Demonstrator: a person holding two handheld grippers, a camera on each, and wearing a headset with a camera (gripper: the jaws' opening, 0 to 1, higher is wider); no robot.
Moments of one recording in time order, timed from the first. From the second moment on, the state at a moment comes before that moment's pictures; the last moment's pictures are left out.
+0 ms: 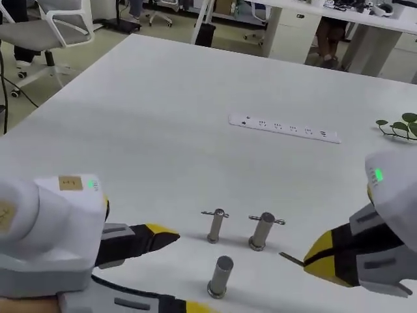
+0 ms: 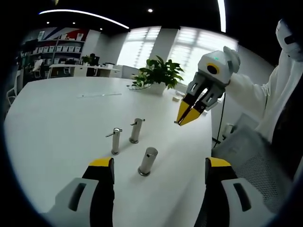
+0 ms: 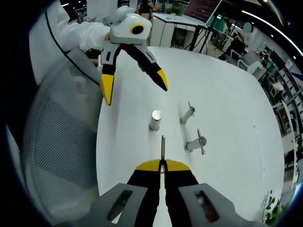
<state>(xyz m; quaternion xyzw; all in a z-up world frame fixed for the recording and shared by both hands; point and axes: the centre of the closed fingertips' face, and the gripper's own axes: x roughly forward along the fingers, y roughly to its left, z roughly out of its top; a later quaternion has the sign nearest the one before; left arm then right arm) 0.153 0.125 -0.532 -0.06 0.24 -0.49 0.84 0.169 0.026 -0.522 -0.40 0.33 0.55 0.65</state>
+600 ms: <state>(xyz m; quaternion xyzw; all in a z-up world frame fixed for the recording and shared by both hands) 0.171 0.105 -0.514 -0.10 0.25 -0.49 0.83 0.176 0.039 -0.518 -0.43 0.26 0.51 0.69</state>
